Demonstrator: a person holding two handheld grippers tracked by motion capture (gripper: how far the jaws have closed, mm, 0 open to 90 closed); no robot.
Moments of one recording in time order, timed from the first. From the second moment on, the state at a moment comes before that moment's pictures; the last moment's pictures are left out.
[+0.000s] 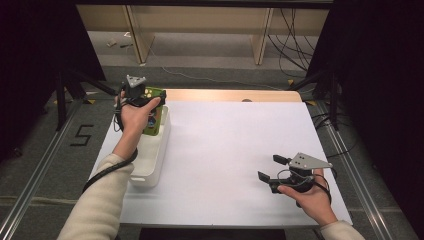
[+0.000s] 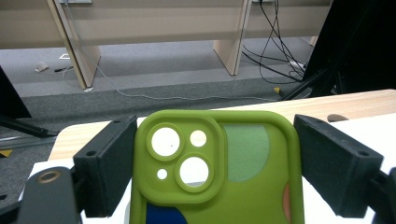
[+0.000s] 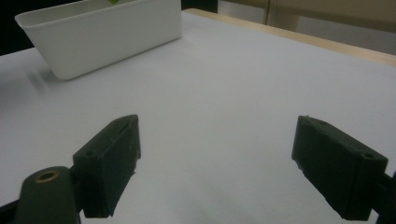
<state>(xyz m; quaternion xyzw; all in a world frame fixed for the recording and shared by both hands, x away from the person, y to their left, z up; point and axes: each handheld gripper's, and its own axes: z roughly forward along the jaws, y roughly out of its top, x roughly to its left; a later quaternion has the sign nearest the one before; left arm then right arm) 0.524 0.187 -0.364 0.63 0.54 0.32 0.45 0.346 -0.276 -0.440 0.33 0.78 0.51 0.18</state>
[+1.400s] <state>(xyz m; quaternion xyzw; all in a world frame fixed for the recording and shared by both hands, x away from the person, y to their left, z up) 0.535 0.188 -0.373 0.64 0.55 0.32 0.44 0.346 -0.276 -0.439 0.33 0.78 0.51 0.18</state>
